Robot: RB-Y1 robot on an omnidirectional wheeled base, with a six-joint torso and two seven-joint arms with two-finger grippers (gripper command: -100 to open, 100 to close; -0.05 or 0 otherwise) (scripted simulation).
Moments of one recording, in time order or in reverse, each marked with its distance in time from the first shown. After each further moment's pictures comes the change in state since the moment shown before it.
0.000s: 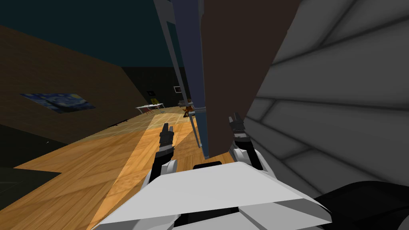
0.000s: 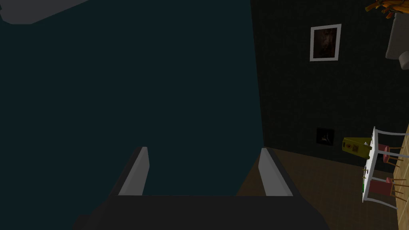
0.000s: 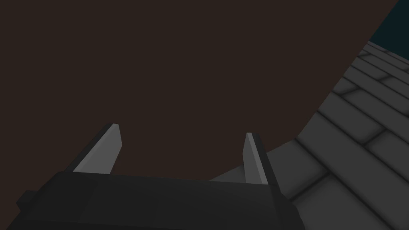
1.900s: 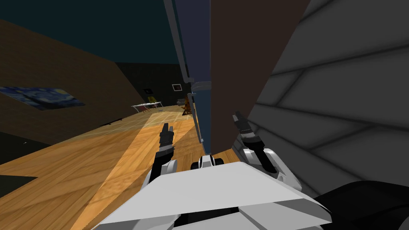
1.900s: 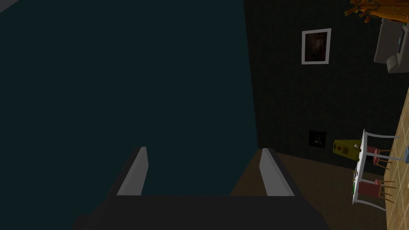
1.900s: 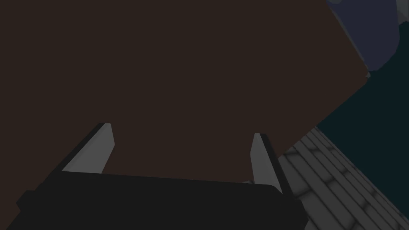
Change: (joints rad) left arm 0.000 0.000 0.000 0.000 0.000 0.000 0.000; right arm 0.020 -0.158 -0.137 -0.063 0.208 -0.021 -0.039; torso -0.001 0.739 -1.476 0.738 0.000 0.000
